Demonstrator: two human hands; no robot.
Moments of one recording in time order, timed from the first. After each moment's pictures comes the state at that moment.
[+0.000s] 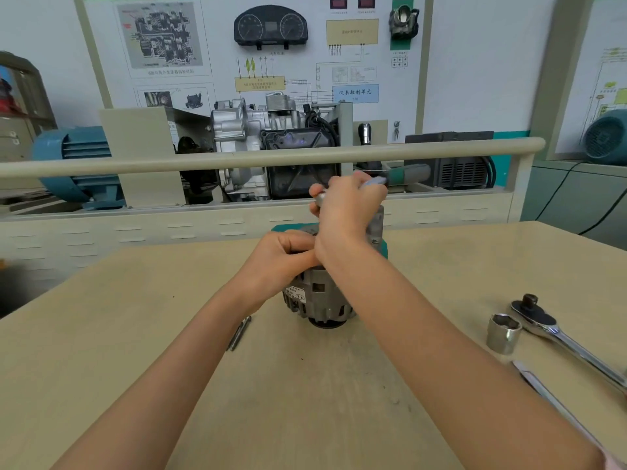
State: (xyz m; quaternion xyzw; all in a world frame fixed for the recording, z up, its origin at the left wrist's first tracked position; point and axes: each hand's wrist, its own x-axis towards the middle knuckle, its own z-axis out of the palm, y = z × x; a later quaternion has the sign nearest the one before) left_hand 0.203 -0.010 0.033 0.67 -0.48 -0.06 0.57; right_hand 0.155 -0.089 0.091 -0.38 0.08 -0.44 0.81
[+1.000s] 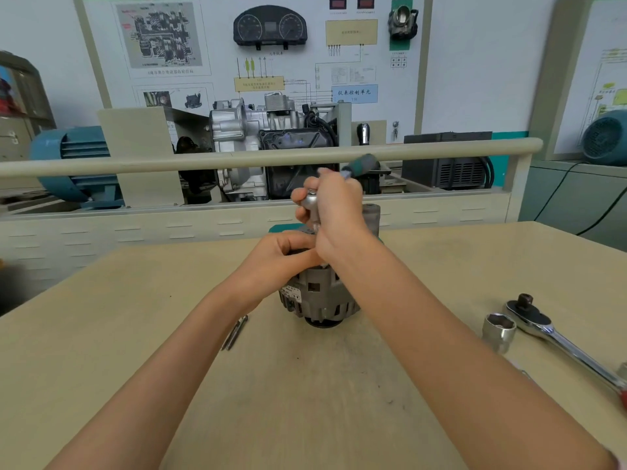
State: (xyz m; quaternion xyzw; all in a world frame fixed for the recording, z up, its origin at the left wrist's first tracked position) left_hand 0.200 -0.008 0.034 0.69 -0.47 -0.10 0.55; right_hand 0.146 -0.091 0.096 -0.43 0.05 -0.31 0.85
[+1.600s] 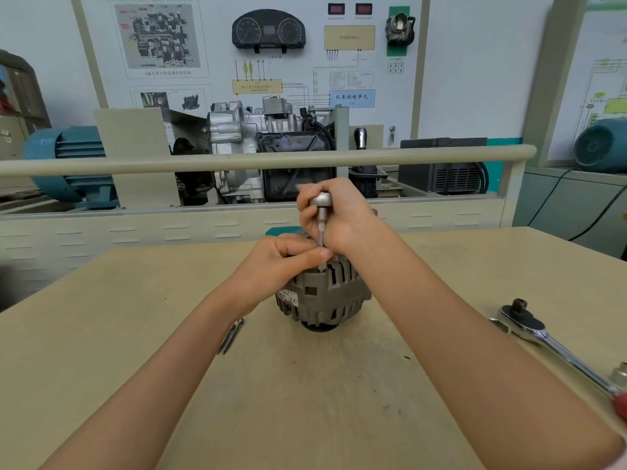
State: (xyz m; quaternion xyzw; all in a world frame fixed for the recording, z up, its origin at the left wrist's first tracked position) left_hand 0.196 -0.008 0.036 0.67 -0.47 -0.08 0.56; right_hand 0.147 -0.114 0.101 -0.36 0.05 -0.12 0.92
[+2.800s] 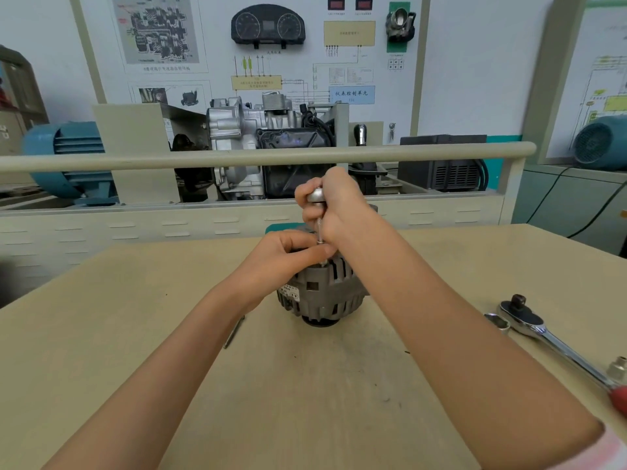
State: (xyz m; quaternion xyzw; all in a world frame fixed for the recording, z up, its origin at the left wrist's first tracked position) left_hand 0.192 -0.009 0.037 0.69 -0.46 -0.11 0.55; right_hand 0.152 -0.106 0.106 -0.43 0.13 -0.22 0.87
